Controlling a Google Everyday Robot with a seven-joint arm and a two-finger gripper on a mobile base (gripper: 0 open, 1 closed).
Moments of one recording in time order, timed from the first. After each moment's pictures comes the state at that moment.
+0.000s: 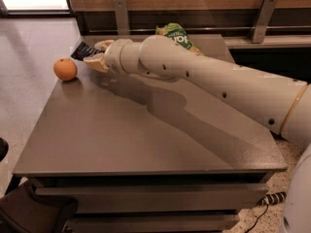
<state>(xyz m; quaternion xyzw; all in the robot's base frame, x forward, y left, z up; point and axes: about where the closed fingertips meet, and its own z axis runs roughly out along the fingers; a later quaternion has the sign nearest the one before) 0.704 0.172 0.881 -0.48 0.63 0.19 0.58</state>
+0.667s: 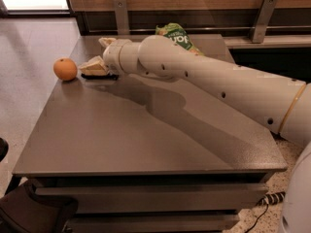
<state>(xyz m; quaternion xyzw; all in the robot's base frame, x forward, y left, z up) 0.703 0.176 0.881 -0.48 0.63 0.19 0.58</state>
